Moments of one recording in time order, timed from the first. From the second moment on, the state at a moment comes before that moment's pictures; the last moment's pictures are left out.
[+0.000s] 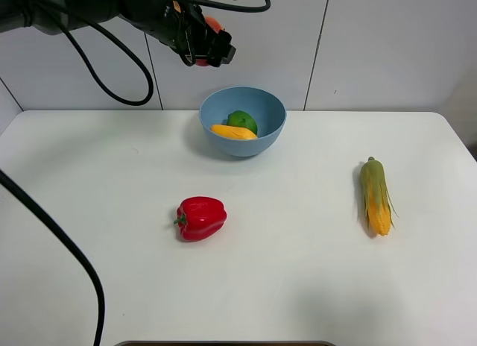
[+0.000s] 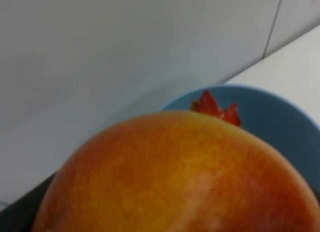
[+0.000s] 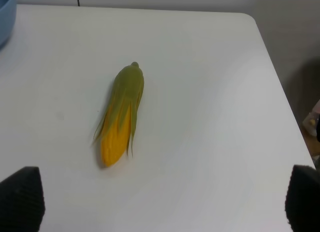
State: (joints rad) left arm -0.53 2.03 -1.79 0.02 0.44 0.12; right arm -0.01 0.00 -0.56 -0.05 1.10 0.01
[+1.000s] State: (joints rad) left arm -0.54 2.37 -1.93 -0.11 0.35 0.12; right arm -0.01 0.00 -0.56 -0.05 1.10 0.01
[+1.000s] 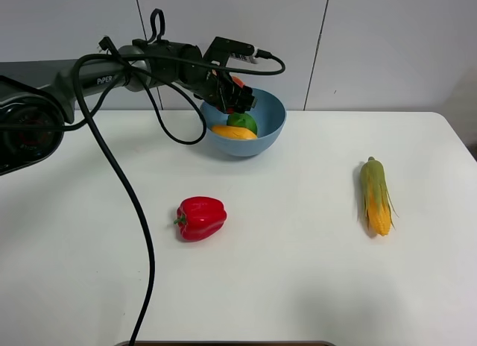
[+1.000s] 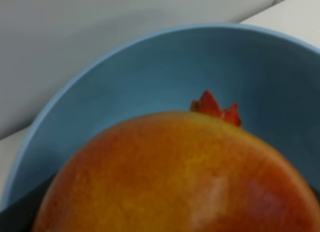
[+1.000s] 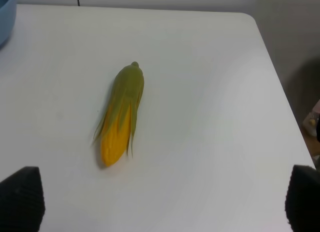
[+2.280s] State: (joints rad) left arm -0.54 2.42 -1.93 -0.14 0.33 0.22; right arm -0.01 0.00 -0.56 -0.05 1.10 0.01
